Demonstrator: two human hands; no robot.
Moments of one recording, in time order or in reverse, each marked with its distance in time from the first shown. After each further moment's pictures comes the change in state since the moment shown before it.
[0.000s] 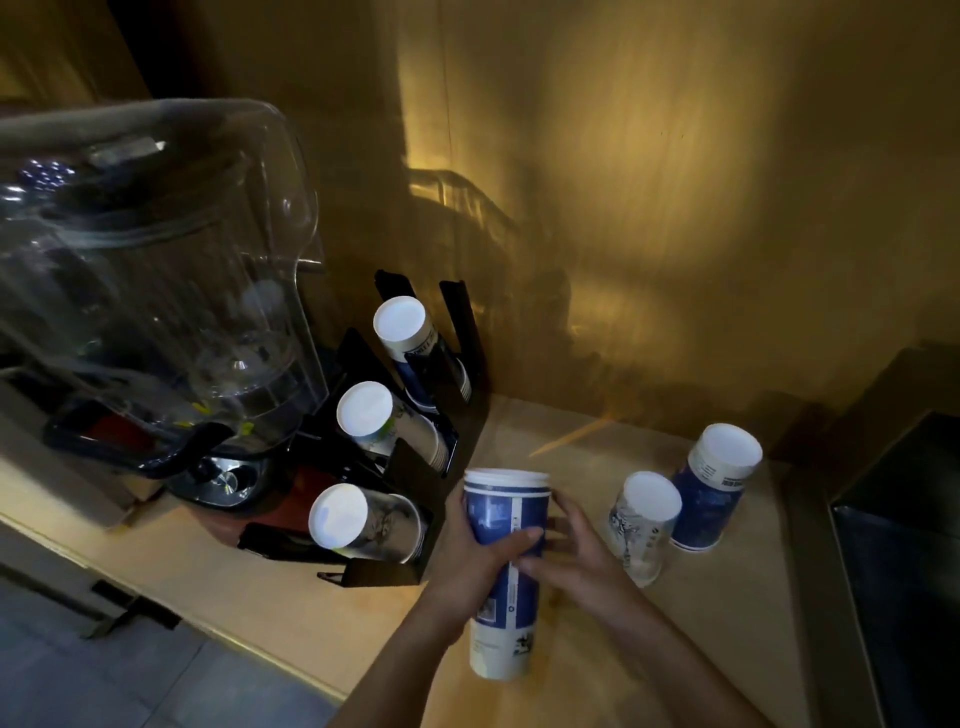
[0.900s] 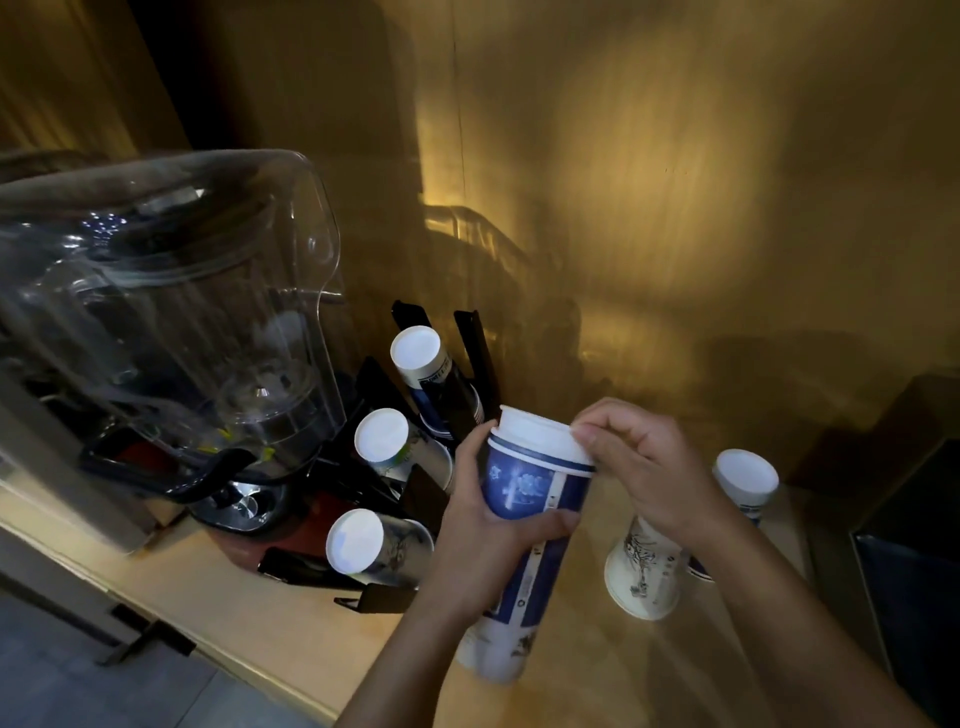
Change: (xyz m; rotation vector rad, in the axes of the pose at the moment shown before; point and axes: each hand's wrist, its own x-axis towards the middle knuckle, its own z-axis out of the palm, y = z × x) left_hand -0.026 0.082 0.002 0.129 0.049 0.304; right_hand -0.018 -0.143 -0.030 -0.313 0.095 -0.634
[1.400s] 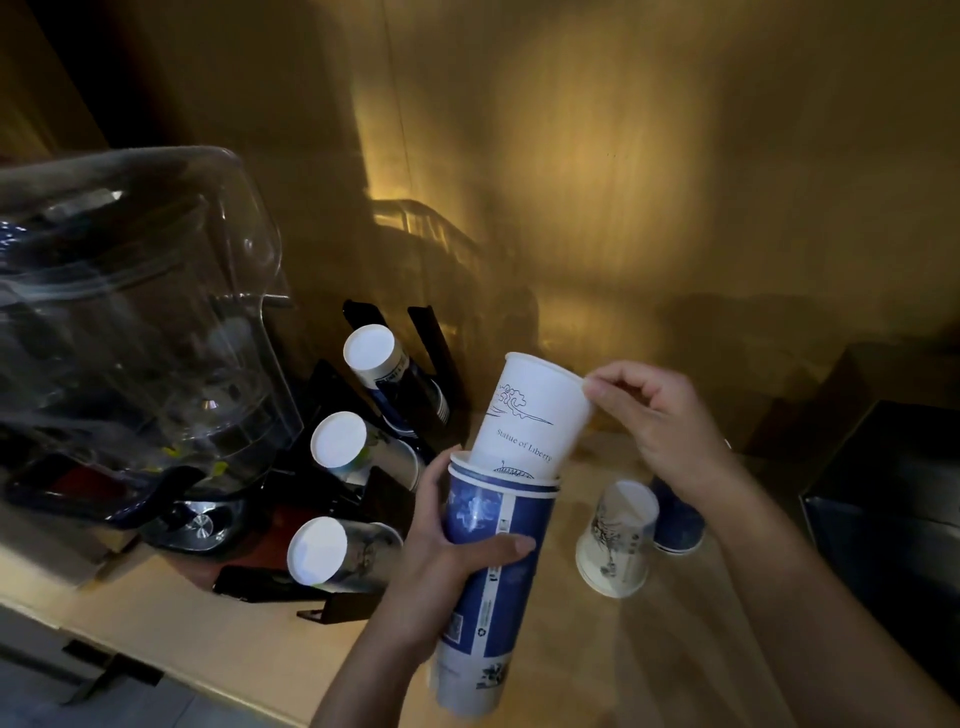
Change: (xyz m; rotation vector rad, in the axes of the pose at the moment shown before) left_hand -0.008 -0.017 -0.004 -0.197 -0.109 -0.168; right_hand 0.004 0.010 -0.035 0.094 0.204 0.034
